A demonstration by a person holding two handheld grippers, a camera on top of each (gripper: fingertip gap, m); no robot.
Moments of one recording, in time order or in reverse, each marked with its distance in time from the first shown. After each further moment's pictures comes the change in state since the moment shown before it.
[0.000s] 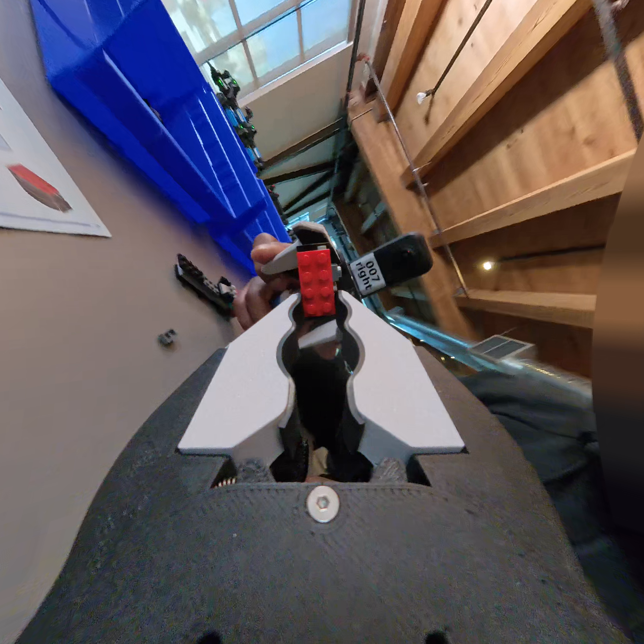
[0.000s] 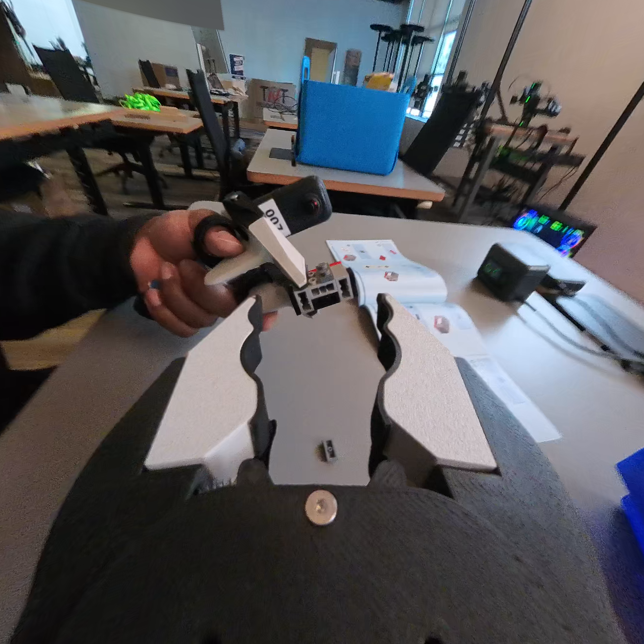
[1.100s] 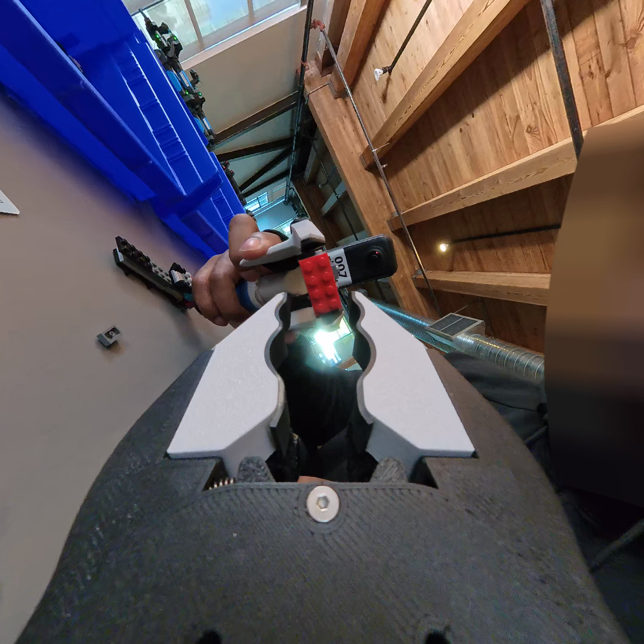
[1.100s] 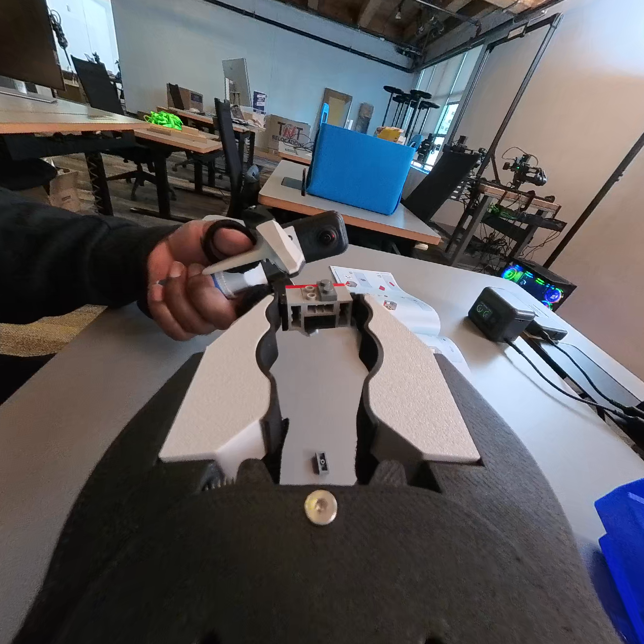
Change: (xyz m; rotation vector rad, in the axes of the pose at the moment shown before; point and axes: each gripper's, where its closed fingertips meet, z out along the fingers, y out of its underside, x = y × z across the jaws) left arm 0.016 0.013 0.010 -0.060 0.125 -0.030; right arm -0.010 -0.011 -0.009 0.096 -0.029 -0.114
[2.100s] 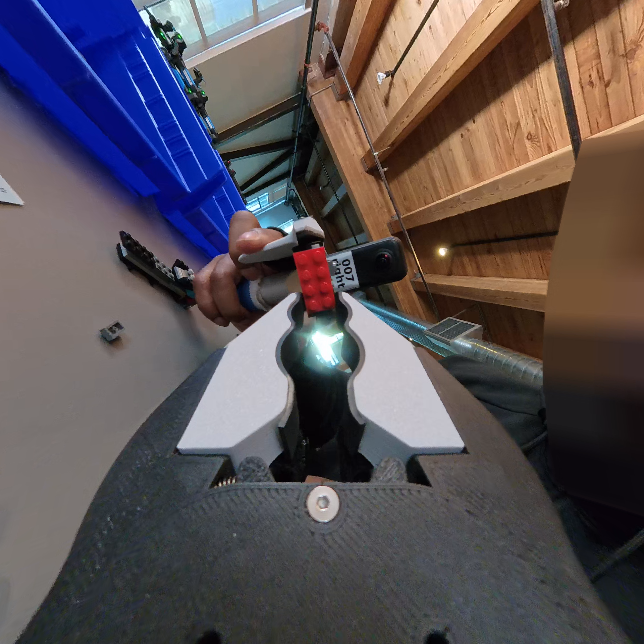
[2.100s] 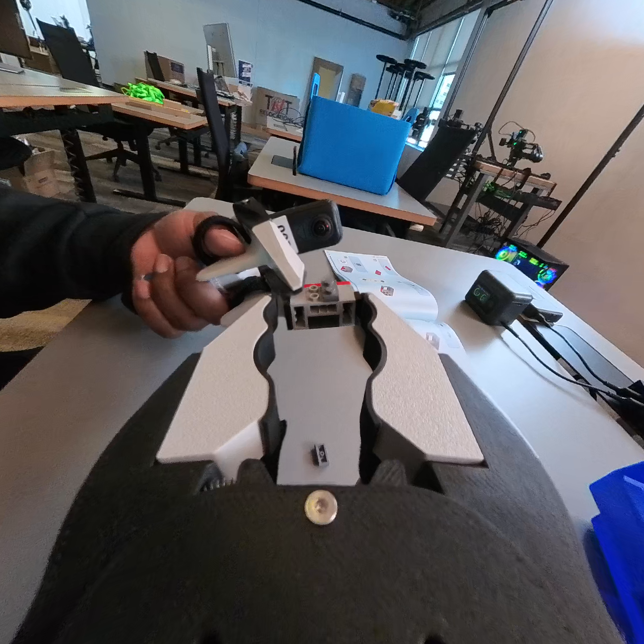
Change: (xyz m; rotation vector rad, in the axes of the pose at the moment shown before) left arm -0.005 0.000 0.000 0.012 -0.010 -0.020; right arm 0.001 0.008 0.006 -0.063 0.026 0.006
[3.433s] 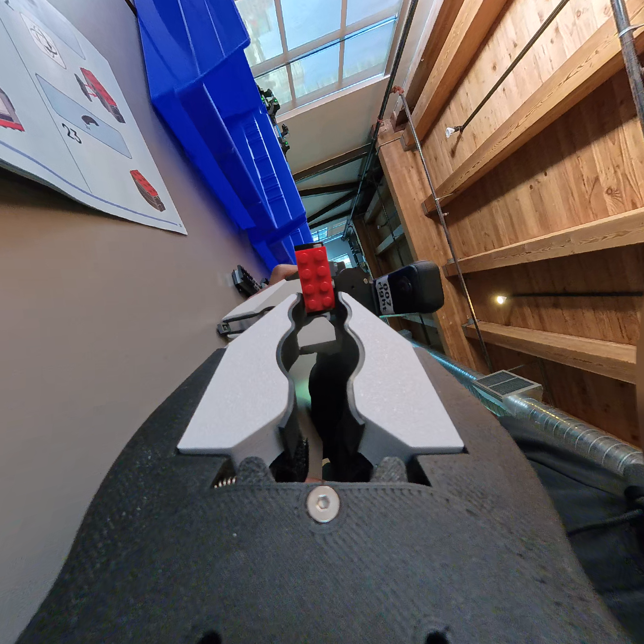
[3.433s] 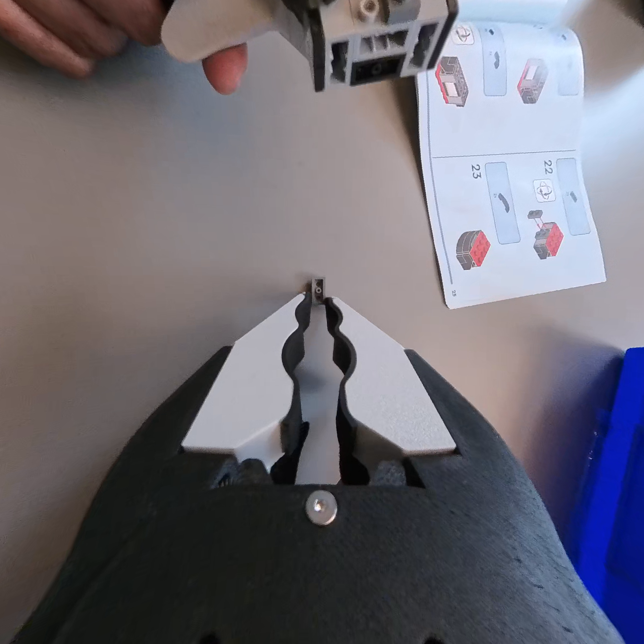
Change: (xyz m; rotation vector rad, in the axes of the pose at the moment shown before) left arm -0.039 -0.028 -0.037 0.108 -0.202 -0.025; right arm 0.000 0.126 -0.024 -0.814 -0.044 0.041
